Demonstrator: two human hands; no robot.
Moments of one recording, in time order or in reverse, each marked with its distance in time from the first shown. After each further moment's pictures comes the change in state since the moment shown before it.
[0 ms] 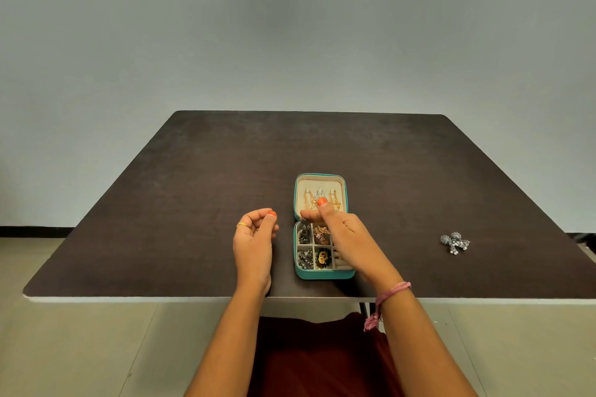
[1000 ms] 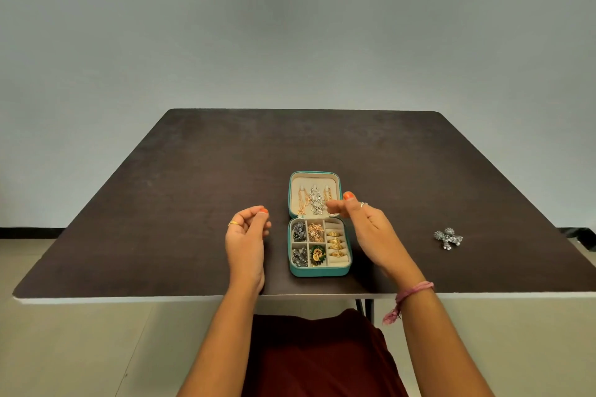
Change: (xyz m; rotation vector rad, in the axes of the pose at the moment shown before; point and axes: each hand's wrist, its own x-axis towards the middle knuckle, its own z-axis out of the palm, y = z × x) left_hand 0.000 0.004 -0.002 -0.042 0.014 -0.039; right_hand -0.006 0.016 -0.034 0.106 0.083 -0.045
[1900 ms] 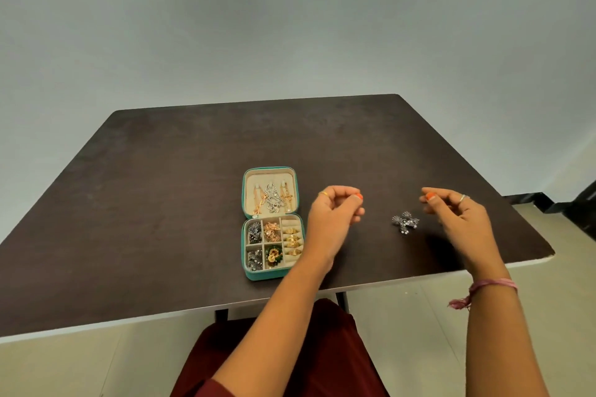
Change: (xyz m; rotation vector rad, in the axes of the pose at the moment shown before) left_hand -0.066 -0.020 0.147 0.116 -0.602 -0.111; right_hand -0.026 0.083 -0.161 0.005 0.528 -0.029
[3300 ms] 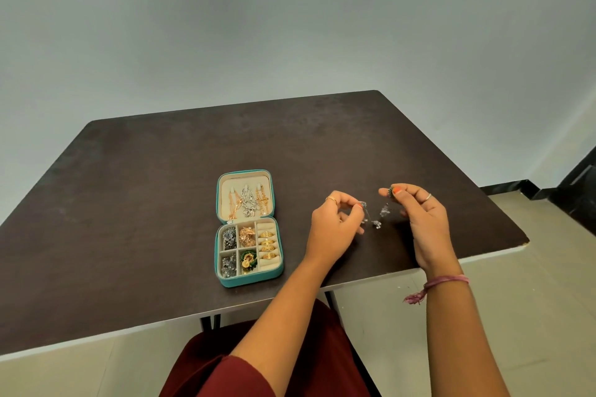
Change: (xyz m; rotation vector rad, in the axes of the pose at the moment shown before) left_hand 0.015 -0.041 0.032 0.409 -0.091 0.151; right_hand -0.006 0.001 0.023 0.425 0.077 0.111
